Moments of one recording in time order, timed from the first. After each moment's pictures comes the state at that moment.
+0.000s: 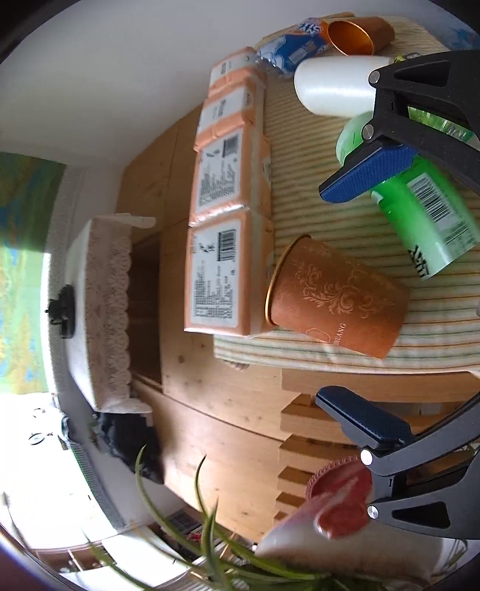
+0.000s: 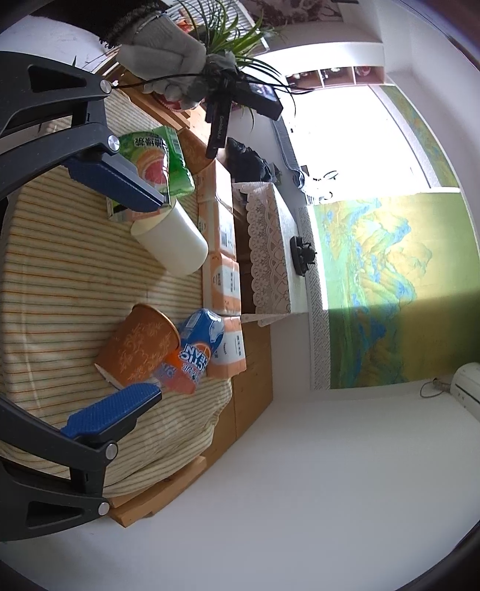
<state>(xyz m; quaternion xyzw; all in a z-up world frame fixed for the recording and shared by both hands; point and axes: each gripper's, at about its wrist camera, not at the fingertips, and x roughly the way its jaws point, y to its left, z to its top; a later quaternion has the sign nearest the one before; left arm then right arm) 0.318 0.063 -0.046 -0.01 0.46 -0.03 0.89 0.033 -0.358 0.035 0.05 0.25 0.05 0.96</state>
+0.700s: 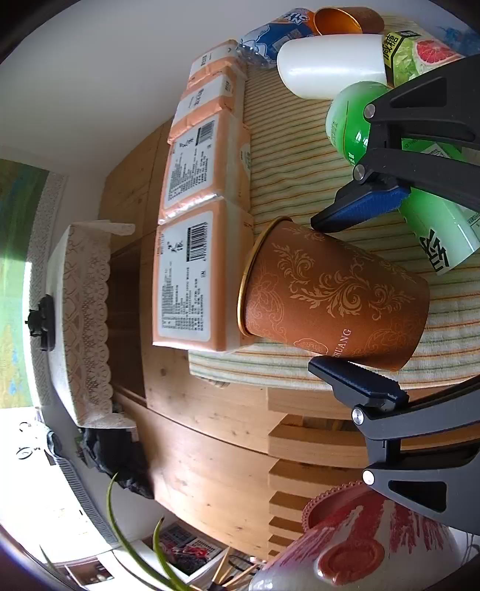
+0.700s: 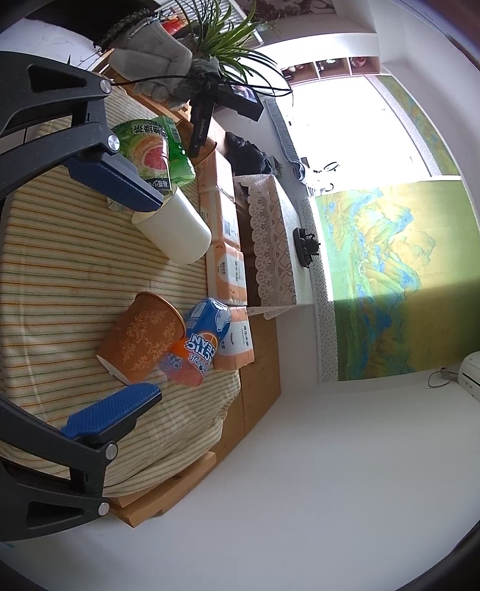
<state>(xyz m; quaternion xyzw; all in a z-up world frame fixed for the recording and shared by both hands) 0.325 0.062 -0.084 -0.02 0.48 -0.06 0.87 0.040 -0.367 0.028 0.06 0.26 0.04 0.96</state>
